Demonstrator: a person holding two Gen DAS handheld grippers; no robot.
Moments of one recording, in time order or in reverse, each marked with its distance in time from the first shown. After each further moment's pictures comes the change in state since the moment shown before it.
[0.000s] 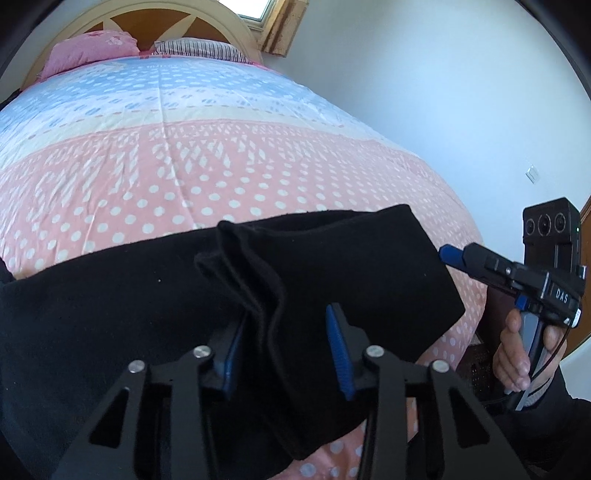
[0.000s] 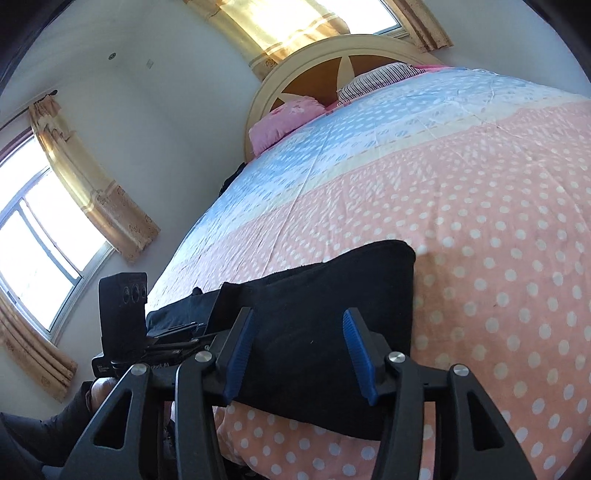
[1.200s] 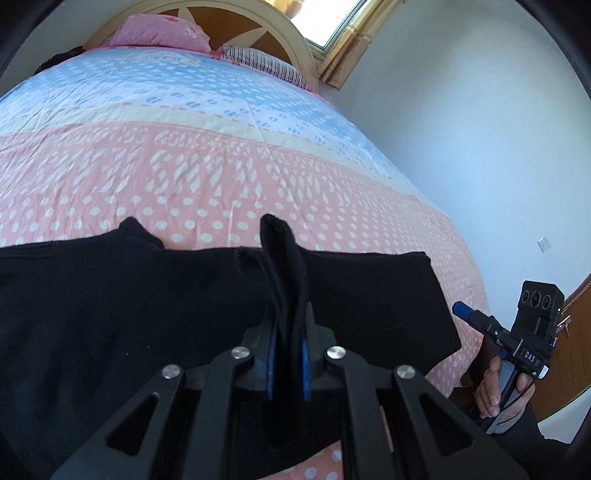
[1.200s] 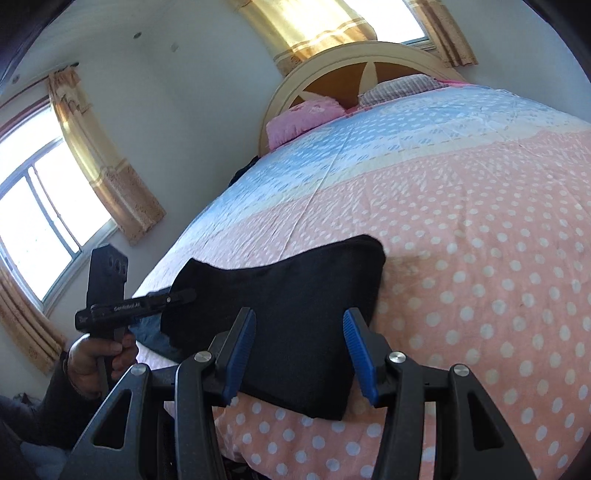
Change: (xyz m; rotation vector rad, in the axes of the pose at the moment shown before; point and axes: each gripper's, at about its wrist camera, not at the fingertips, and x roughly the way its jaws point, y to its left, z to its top) left arm -0.053 0.082 -0.013 -0.211 -0.094 0.044; right arm 0.017 0.024 -0.016 -0.136 0.045 0.005
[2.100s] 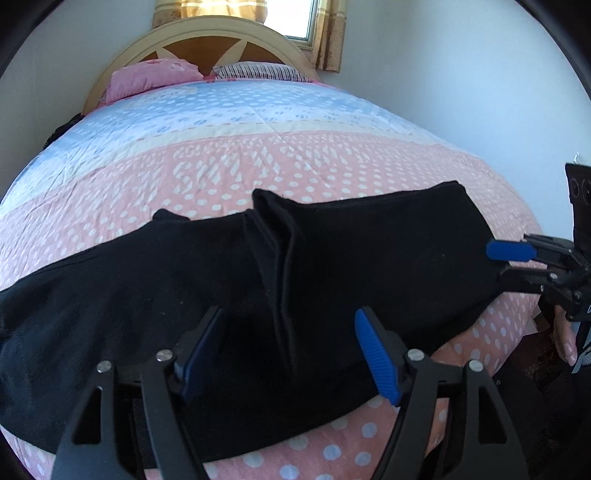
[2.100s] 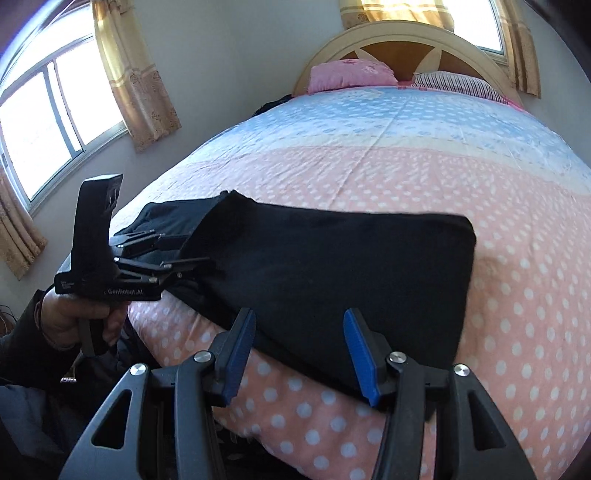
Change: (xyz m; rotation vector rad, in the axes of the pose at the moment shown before) left arm -0.013 -0.013 -0.037 0.253 -0.020 0.263; right arm 0.053 0.073 0.004 -0.275 0.168 -0.030
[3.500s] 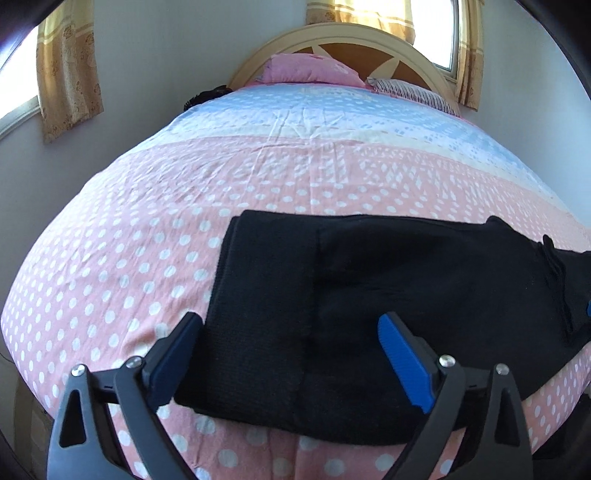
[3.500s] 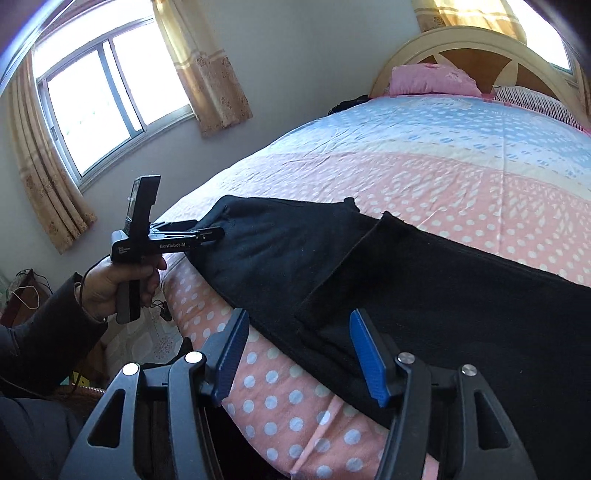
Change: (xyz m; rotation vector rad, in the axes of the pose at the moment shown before) left arm -0.056 0.206 -0.063 -0.300 -0.055 0.378; right arm 0.066 0.099 0.013 -0.082 -0.005 0.226
